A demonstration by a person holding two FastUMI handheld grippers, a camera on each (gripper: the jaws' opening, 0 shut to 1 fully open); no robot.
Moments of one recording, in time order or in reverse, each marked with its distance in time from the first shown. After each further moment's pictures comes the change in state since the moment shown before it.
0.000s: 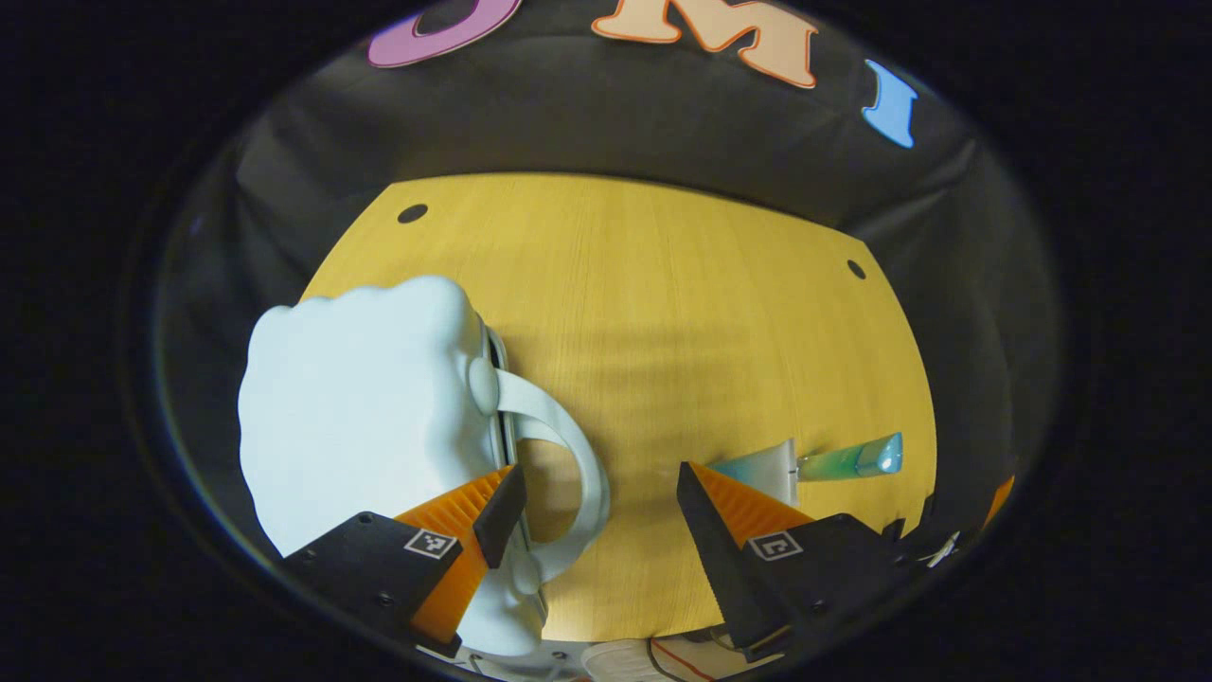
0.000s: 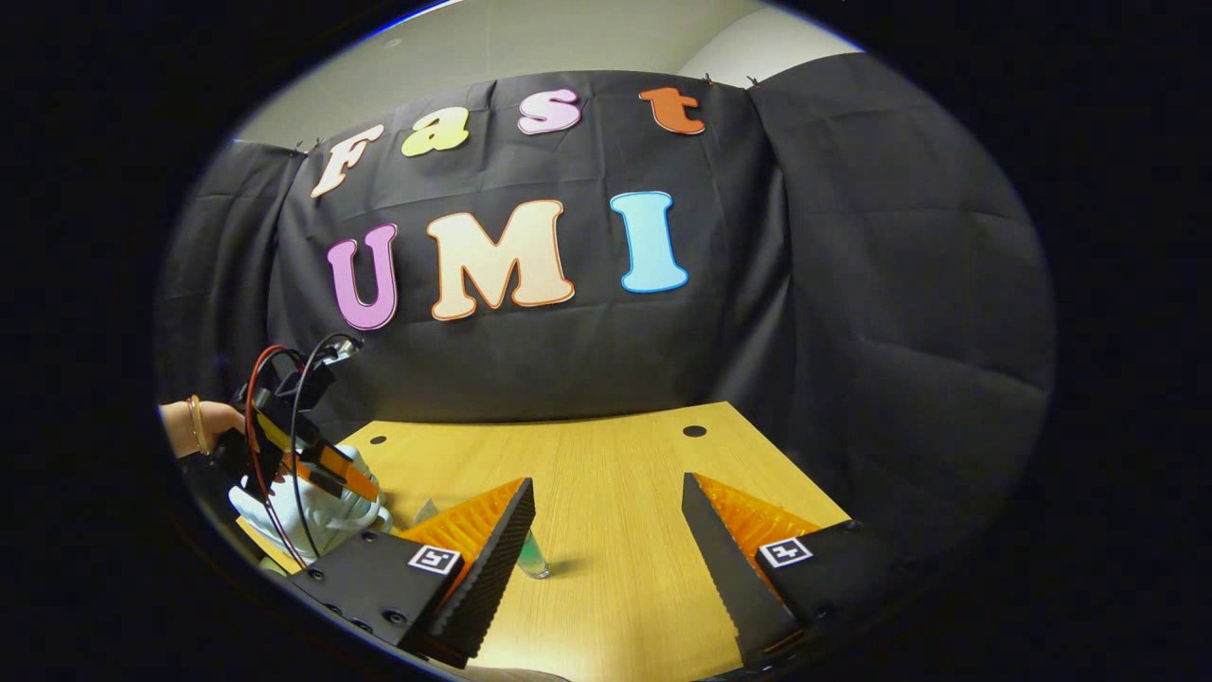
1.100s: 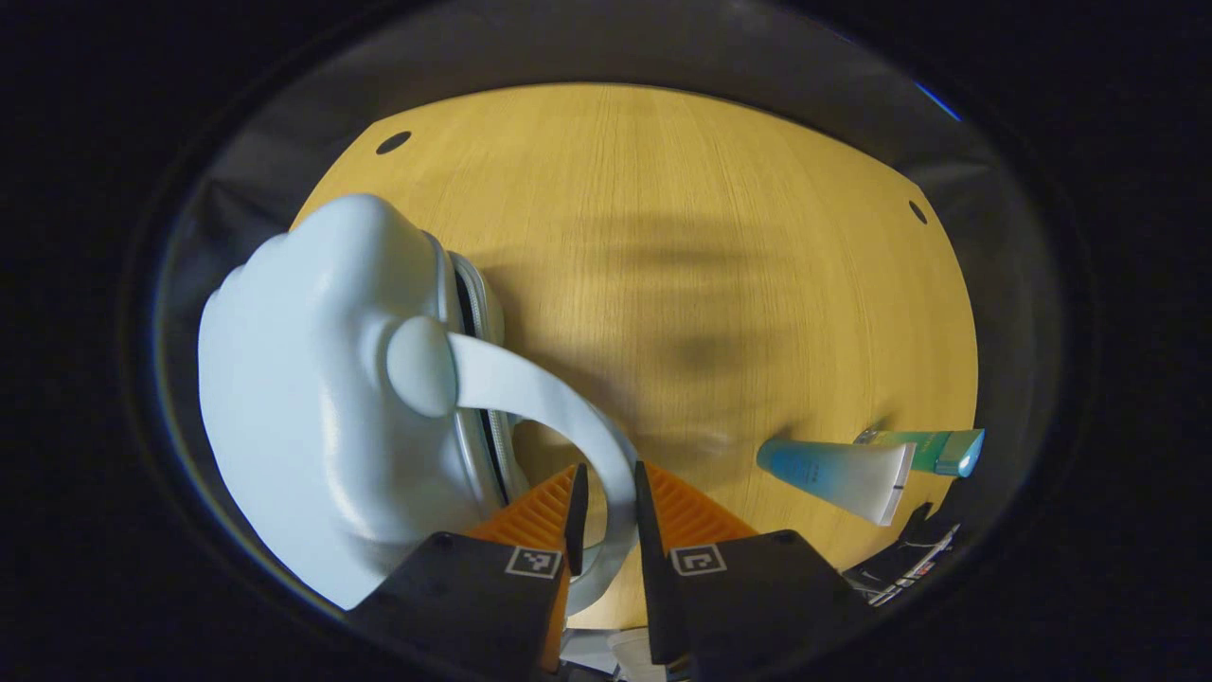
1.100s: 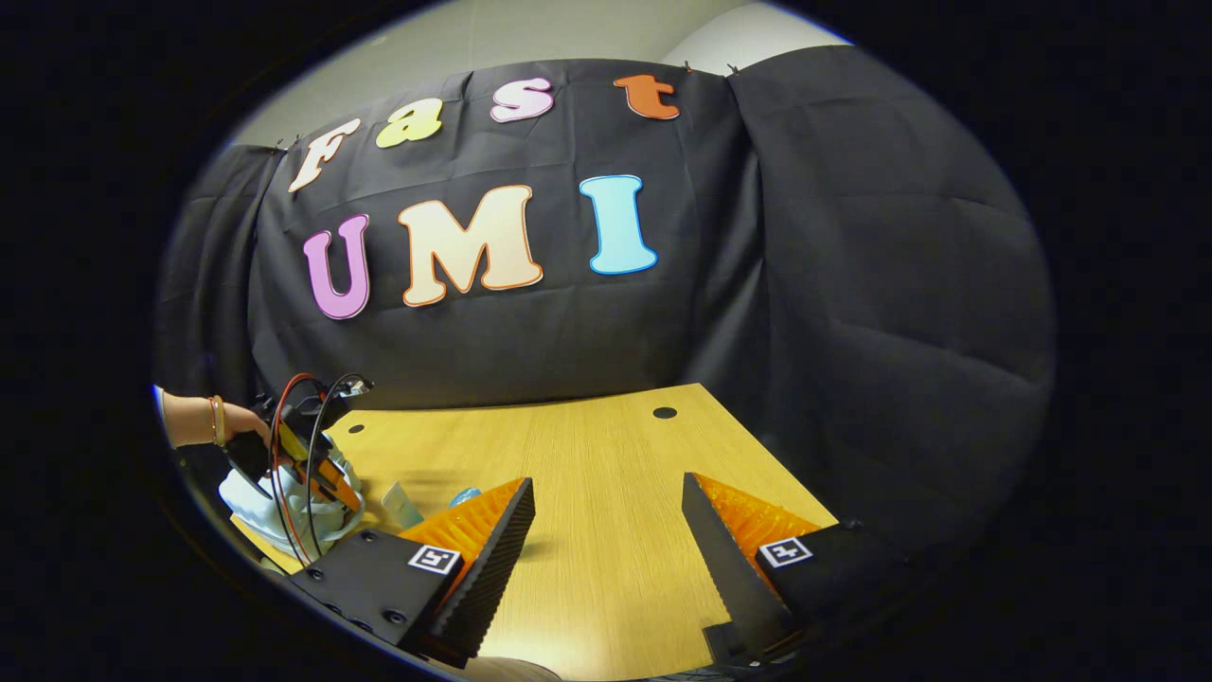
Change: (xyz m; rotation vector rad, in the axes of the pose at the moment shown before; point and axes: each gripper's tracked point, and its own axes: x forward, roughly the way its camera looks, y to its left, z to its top) left arm 0.059 0.016 -0.031 -0.023 0.253 0.044; right arm -0.003 -0.041 -0.015 0.009 0.050 -0.057
